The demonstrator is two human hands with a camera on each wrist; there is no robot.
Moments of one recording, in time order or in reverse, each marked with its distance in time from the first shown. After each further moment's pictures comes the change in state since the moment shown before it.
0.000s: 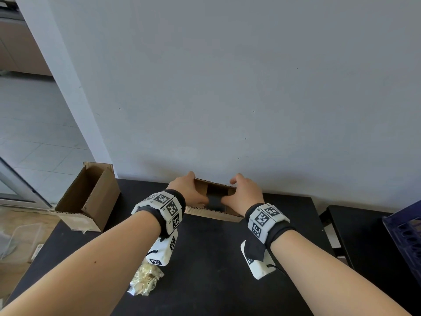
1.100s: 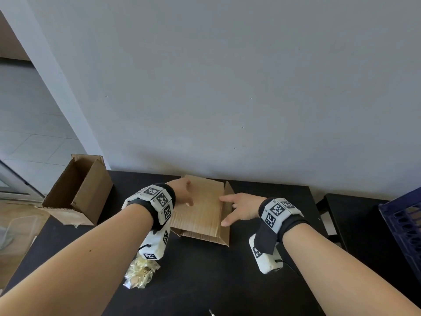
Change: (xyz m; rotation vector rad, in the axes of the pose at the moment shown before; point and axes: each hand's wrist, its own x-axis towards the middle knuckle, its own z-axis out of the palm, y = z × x) left_hand 0.012 -0.014 0.011 0.036 -0.230 -0.086; right_hand 0.004 0.031 0.004 -0.043 -0.700 0.024
